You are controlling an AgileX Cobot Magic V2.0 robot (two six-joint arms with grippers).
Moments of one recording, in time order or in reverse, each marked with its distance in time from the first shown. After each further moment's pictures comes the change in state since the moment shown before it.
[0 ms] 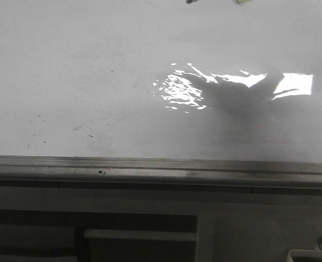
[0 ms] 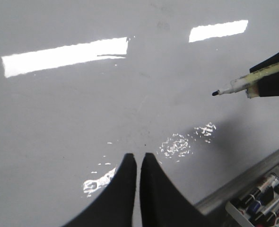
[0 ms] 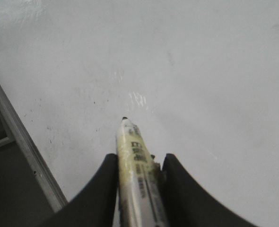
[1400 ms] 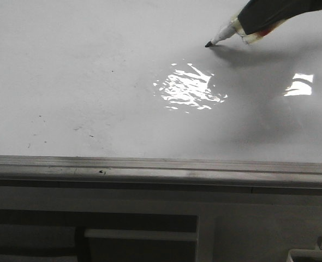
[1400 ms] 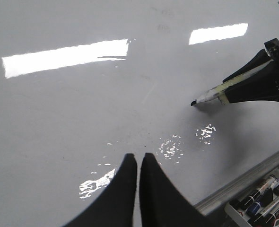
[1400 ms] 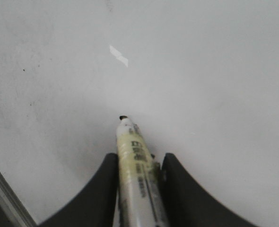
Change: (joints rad) left arm 0.000 0.000 0.002 -0.004 -0.003 -0.004; right arm -0.152 0.145 -0.056 -0.010 0.068 0.009
